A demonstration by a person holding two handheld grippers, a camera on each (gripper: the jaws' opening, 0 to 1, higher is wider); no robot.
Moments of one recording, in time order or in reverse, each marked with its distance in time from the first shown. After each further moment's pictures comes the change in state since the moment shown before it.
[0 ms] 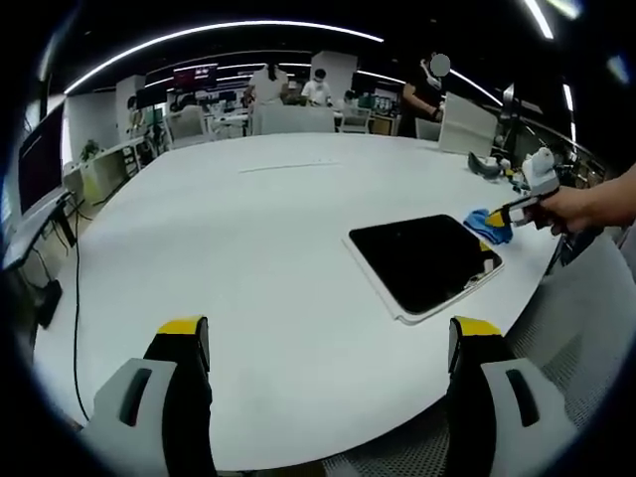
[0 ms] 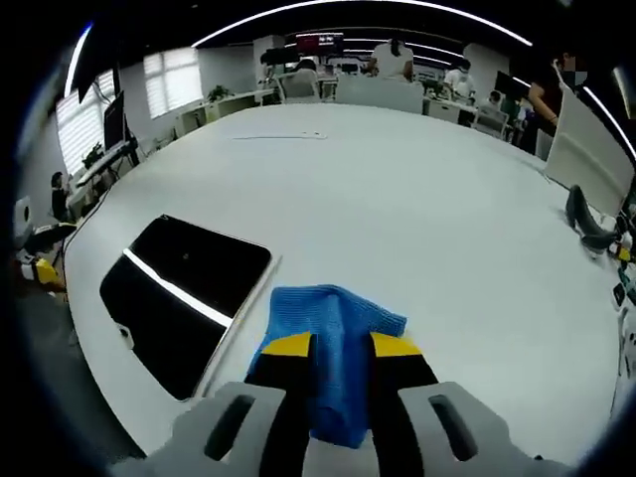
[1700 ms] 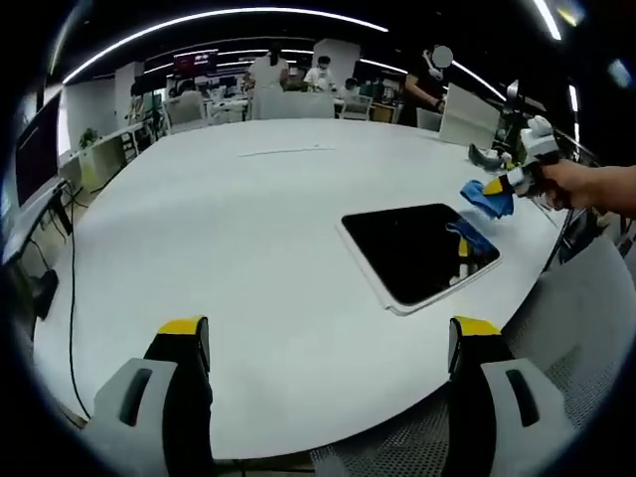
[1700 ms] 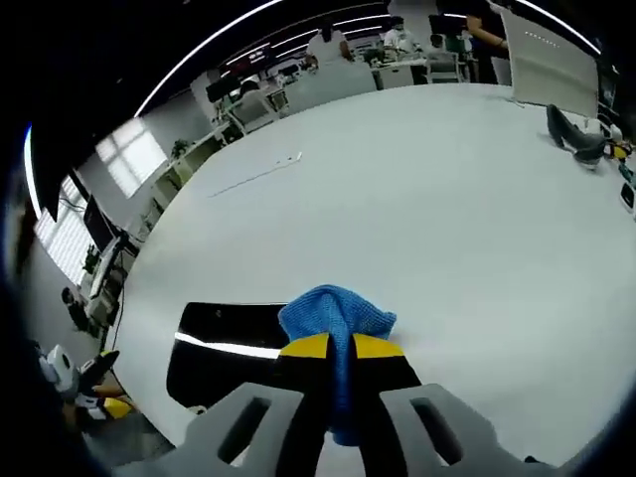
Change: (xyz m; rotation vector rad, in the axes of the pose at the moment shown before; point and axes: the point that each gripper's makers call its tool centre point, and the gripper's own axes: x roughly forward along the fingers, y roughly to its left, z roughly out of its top) left arm 0.004 -0.006 -0.012 0.031 0.102 0.019; right arm -0.029 0.022 0.052 0.481 0.001 0.102
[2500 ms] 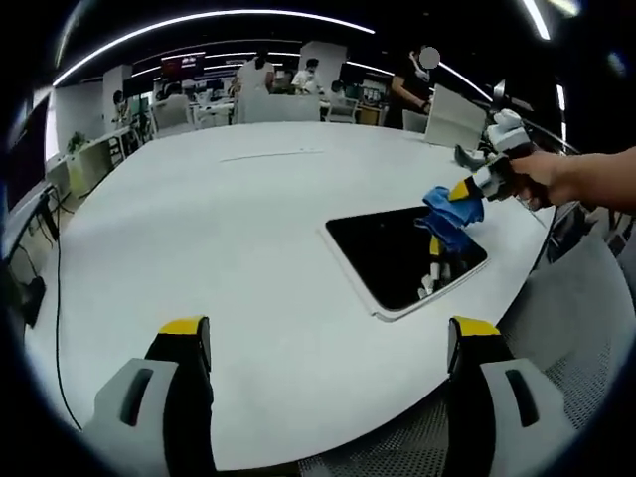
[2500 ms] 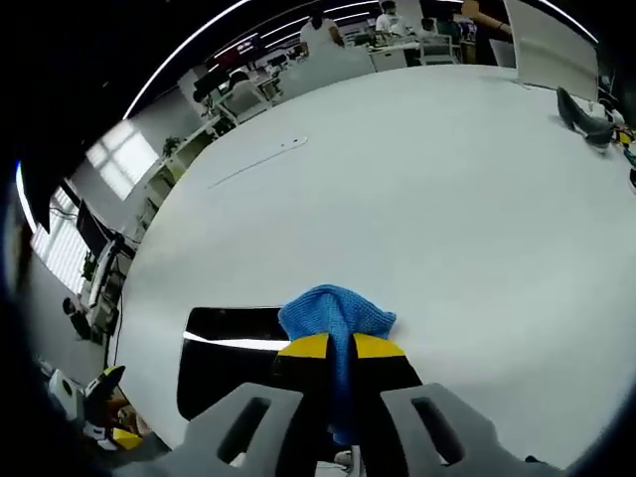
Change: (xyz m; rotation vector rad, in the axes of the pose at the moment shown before) left arm 0.004 -0.015 0.007 -0.040 -0.058 -0.093; right arm 0.042 0.040 -0.017 -0.010 0.074 -0.010
